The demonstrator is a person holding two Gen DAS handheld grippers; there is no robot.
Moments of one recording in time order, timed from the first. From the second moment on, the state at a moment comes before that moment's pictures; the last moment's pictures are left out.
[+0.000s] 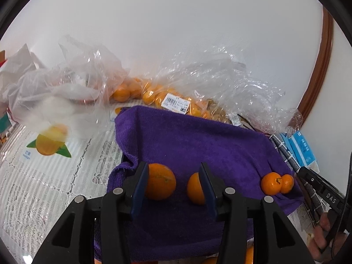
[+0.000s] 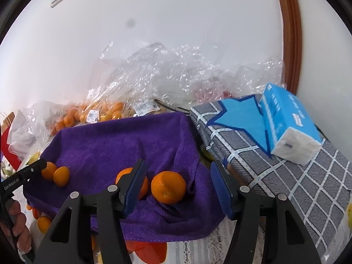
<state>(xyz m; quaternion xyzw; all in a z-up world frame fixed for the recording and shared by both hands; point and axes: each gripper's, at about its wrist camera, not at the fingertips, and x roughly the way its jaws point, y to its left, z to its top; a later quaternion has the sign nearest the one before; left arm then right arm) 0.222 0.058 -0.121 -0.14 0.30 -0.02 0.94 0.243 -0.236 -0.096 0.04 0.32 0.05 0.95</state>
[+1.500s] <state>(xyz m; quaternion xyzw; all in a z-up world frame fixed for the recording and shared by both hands) 0.212 0.056 -0.111 -0.14 0.29 -0.05 0.95 0.157 -0.200 -0.147 0.02 0.41 0.10 0.91</state>
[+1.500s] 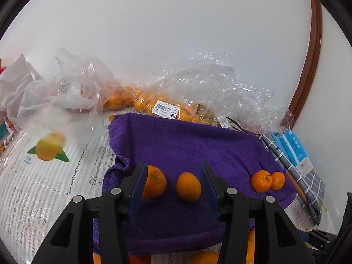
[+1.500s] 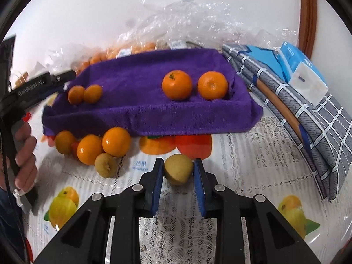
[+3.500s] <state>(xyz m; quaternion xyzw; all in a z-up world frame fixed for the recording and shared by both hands) 0.136 0.042 -0.144 -0.13 0.39 -0.09 0.91 0.148 -0.207 -0.145 0.04 0.39 0.11 0.91</state>
